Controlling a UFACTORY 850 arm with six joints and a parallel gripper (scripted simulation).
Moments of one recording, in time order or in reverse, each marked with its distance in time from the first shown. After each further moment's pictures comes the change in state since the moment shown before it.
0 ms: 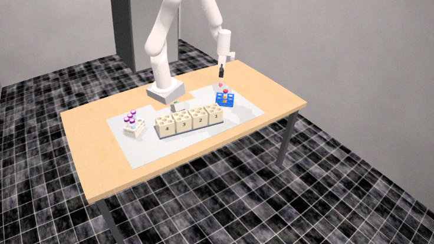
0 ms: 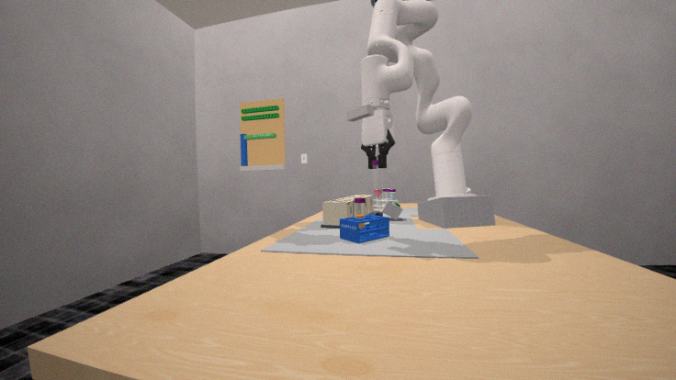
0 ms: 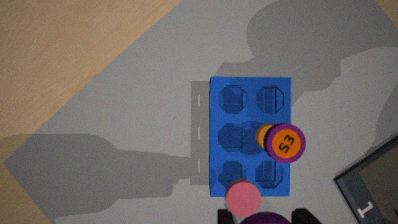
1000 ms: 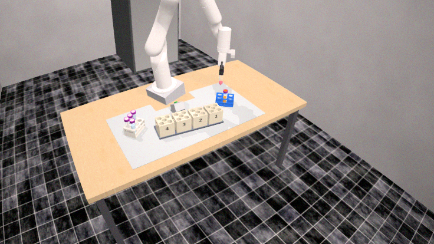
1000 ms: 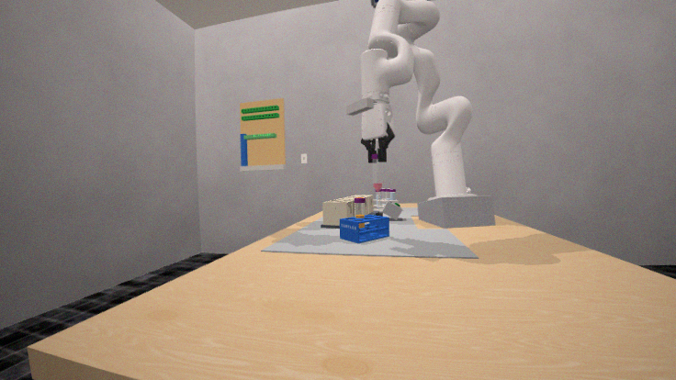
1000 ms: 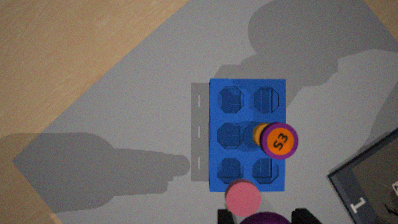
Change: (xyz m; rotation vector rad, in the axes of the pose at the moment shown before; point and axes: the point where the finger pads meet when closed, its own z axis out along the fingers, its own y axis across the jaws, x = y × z) arm 0.000 0.000 -0.019 0.000 0.000 0.000
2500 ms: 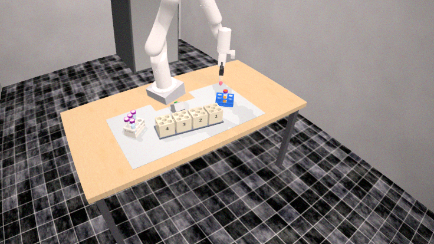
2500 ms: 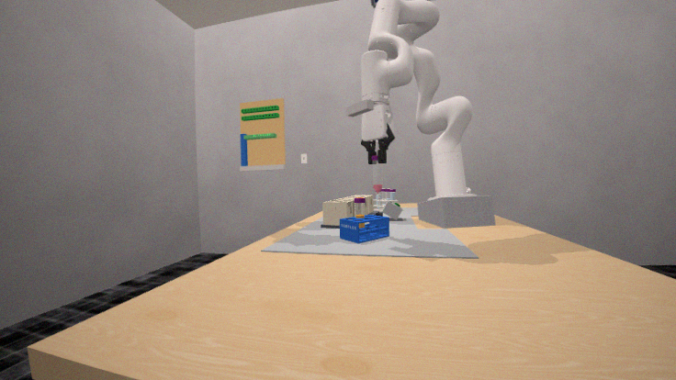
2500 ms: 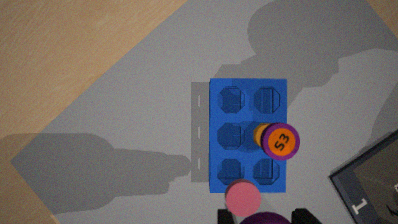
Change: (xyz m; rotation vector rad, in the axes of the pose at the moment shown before) arm 0.000 0.000 0.004 0.000 0.000 0.000
